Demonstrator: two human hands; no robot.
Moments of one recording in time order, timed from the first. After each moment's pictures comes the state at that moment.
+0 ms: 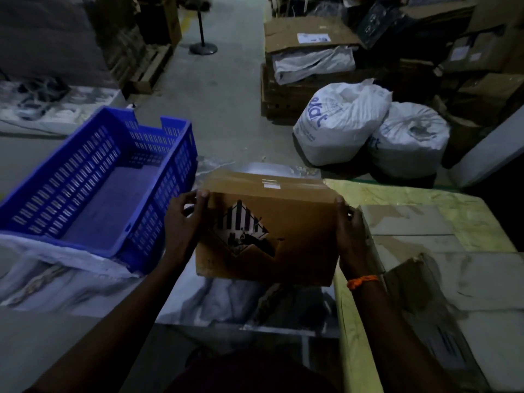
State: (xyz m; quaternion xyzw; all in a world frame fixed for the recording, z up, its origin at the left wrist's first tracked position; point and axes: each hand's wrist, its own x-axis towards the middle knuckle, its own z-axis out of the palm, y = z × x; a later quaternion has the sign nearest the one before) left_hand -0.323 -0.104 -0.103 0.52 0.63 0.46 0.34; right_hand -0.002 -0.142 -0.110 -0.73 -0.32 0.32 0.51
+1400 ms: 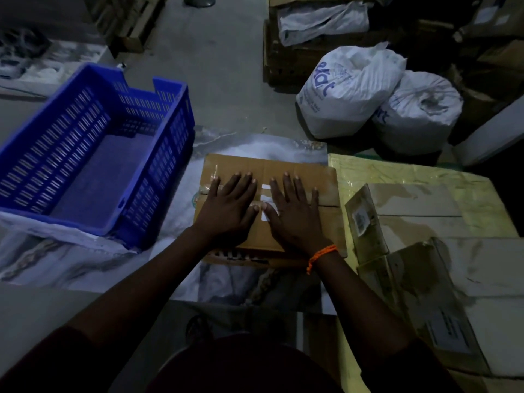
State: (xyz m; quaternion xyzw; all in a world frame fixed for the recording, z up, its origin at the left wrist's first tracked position) left_hand -0.283 -0.086 -0.157 0.87 0.49 0.05 0.08; right_hand -0.083 -0.117 -0.158 -0.68 -0.73 0.09 0.04
